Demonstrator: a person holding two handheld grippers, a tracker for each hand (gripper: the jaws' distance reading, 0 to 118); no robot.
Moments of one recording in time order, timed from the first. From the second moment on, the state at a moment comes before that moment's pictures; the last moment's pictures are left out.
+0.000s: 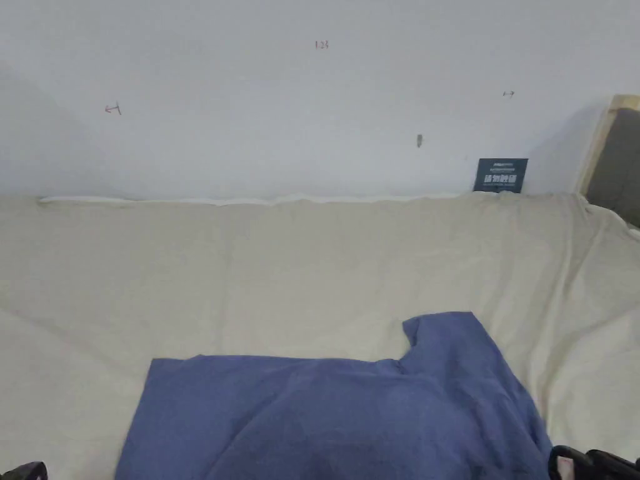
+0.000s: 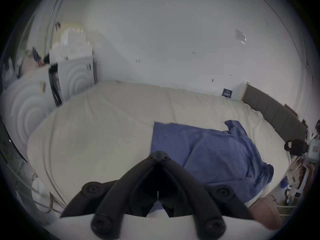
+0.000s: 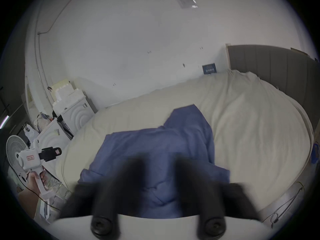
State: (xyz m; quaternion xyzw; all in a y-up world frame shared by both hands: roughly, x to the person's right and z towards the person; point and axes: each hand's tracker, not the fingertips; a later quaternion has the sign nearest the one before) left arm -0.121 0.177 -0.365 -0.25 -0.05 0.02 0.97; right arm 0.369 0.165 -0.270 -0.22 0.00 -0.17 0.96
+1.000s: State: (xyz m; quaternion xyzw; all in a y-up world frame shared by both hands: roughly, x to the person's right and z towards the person) left arm -0.065 0.046 -0.773 -0.58 -0.06 -0.03 0.81; right arm 0.374 0.100 -0.368 -0.34 0.05 -0.16 0.93
